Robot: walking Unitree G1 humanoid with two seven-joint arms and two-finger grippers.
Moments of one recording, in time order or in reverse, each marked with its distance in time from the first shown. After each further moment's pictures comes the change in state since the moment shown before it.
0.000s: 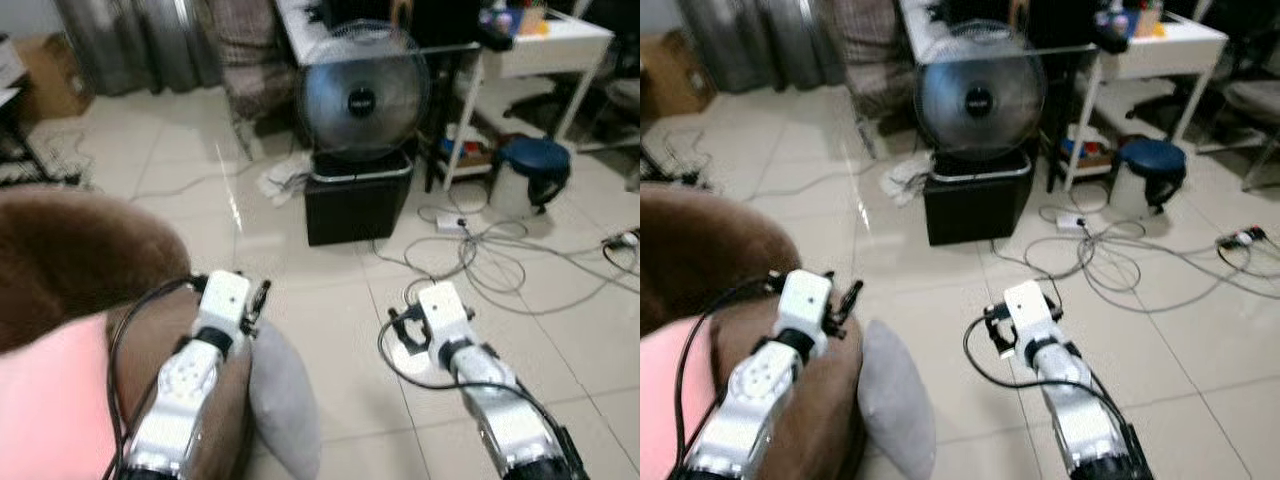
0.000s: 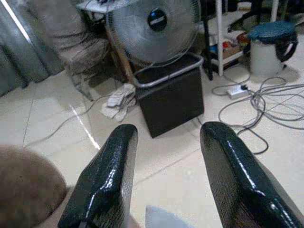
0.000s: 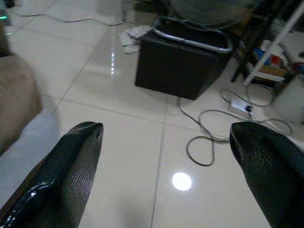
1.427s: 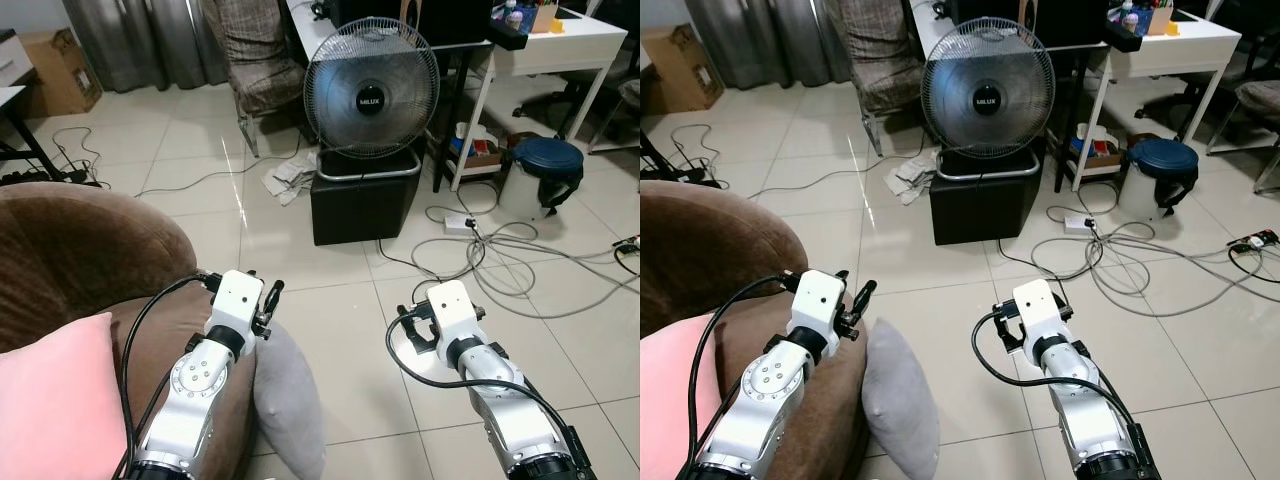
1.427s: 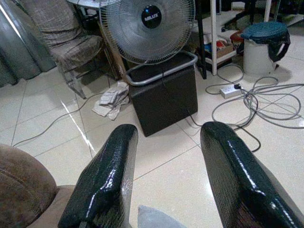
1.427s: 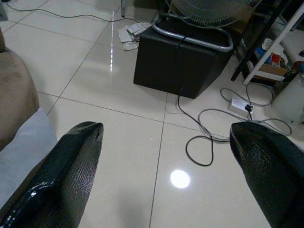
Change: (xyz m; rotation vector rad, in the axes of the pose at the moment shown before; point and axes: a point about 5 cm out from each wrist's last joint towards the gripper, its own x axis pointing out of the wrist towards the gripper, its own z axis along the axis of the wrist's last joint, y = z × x) left arm 0.003 -0.009 0.002 -0.001 -0.005 -0.037; right arm -0.001 -0.008 -0.002 0.006 0.004 -0.031
